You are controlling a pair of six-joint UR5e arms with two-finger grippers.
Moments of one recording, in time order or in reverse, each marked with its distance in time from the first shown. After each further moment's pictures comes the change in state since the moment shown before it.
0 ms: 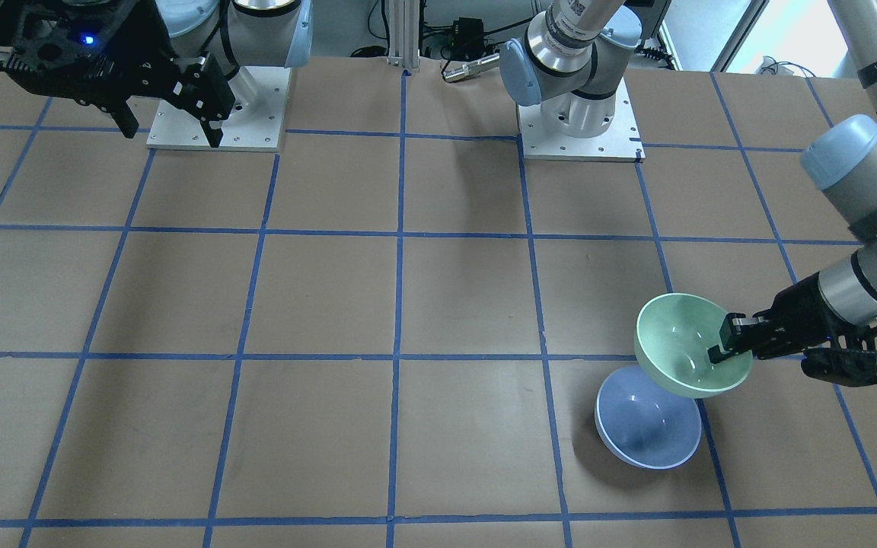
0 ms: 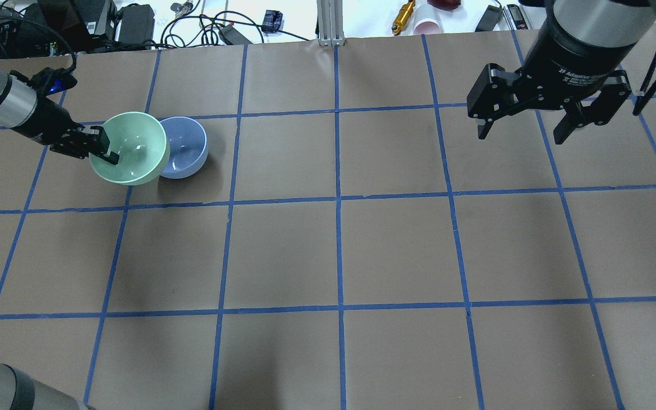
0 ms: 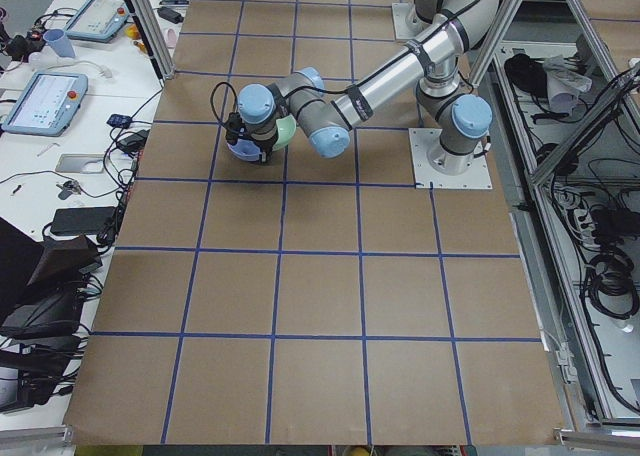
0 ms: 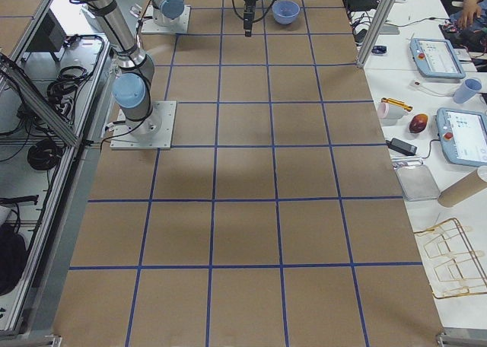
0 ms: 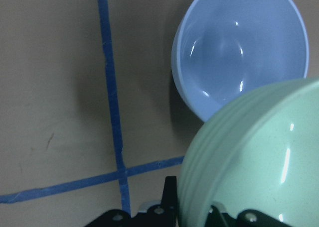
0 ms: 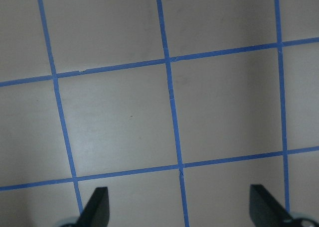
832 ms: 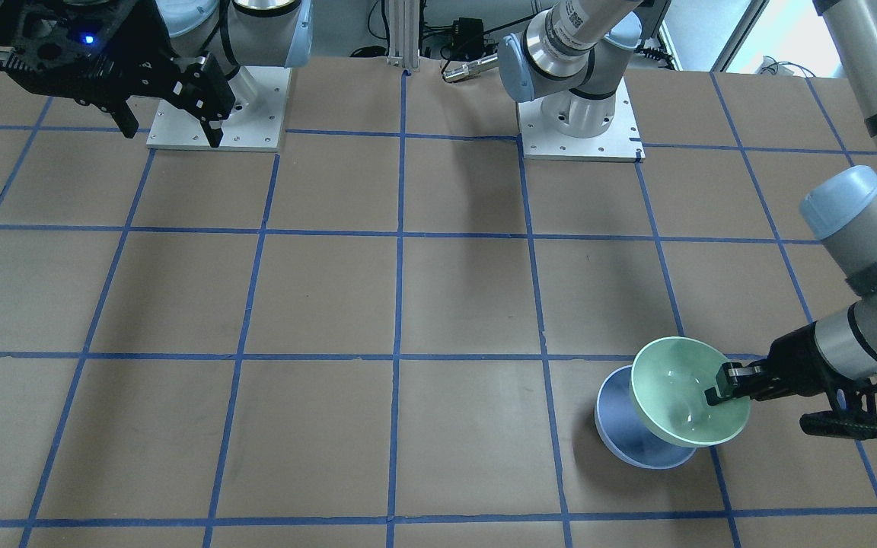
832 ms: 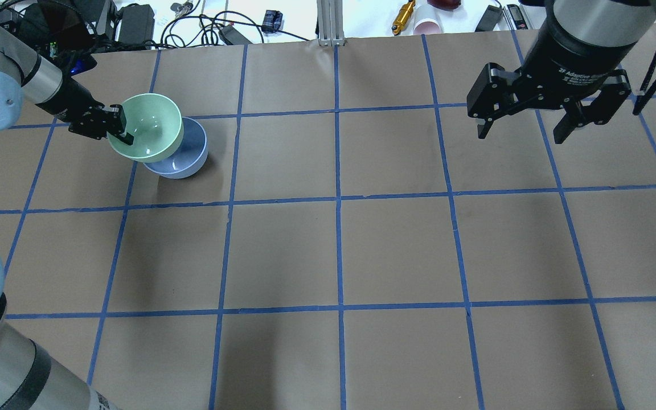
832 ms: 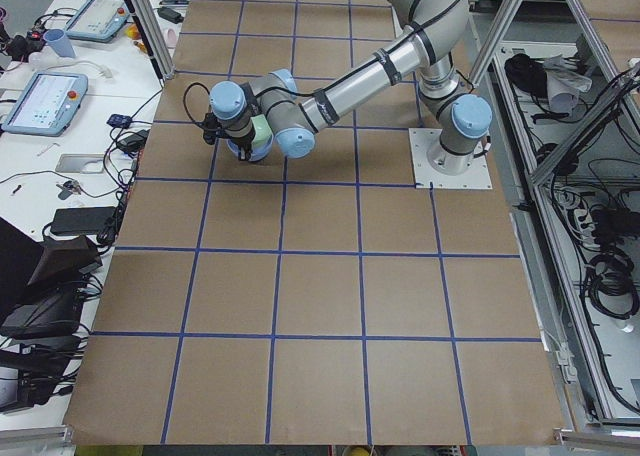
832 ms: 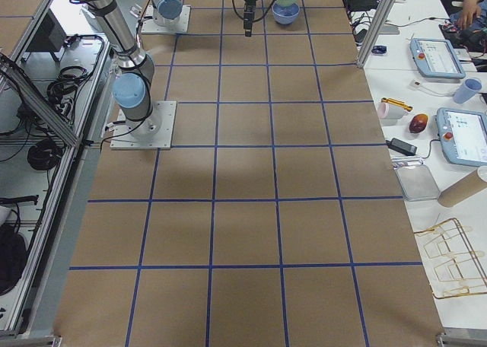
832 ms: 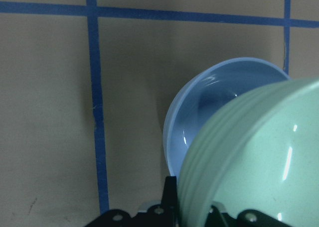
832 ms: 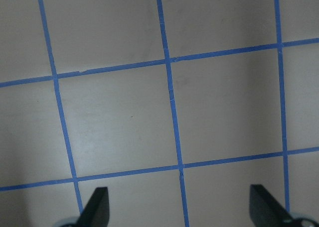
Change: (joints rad) left arm -0.056 -0.116 0.125 0.004 0.028 -0.123; right arm 0.000 0.000 0.000 -0.001 0.000 0.000
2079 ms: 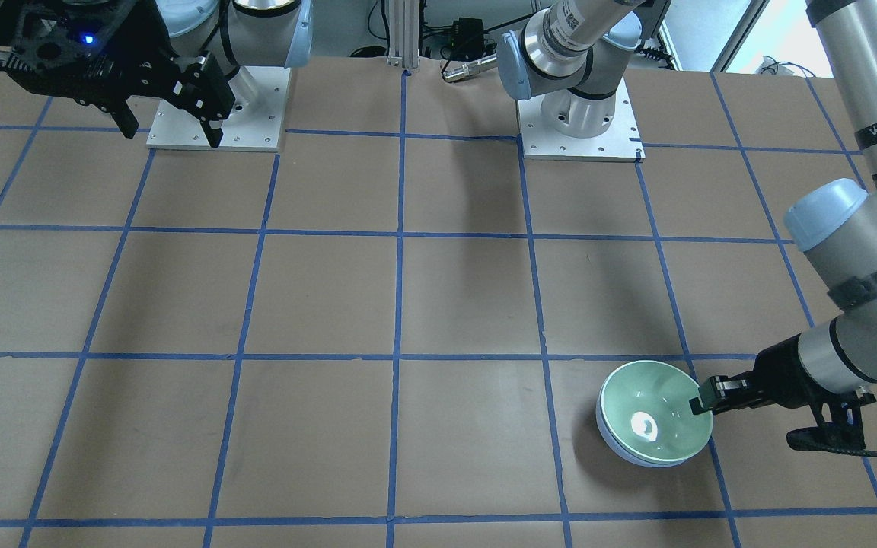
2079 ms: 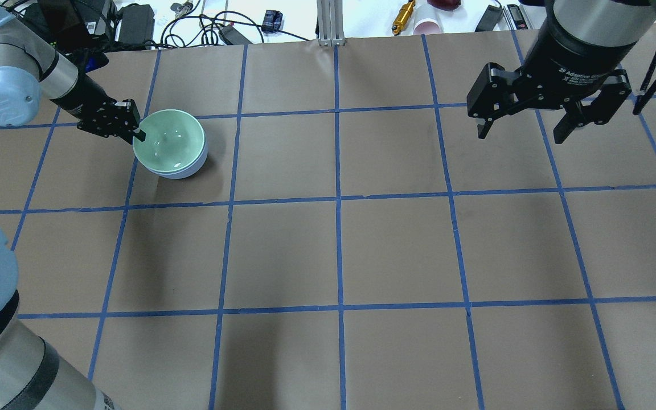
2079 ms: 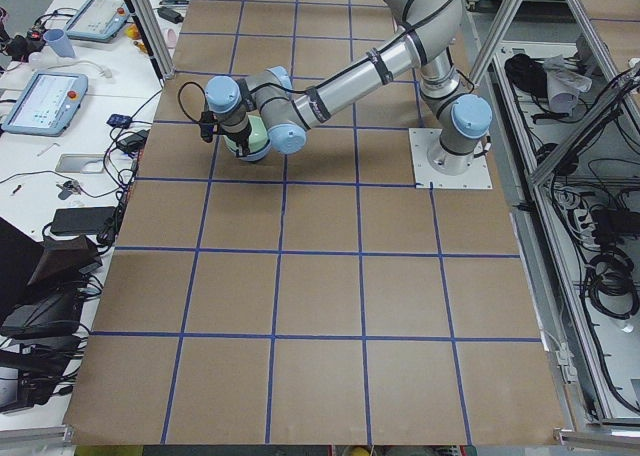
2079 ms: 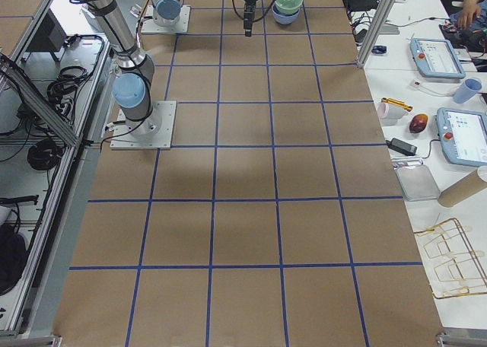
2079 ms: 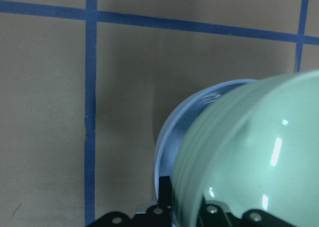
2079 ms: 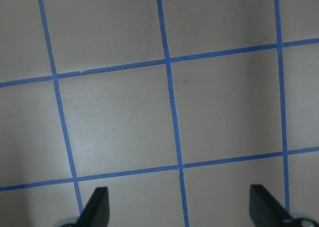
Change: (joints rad) left arm -0.035 -0.021 0.016 0.014 0.022 -0.102; right arm 0.000 0.000 -0.001 0.000 0.000 0.000
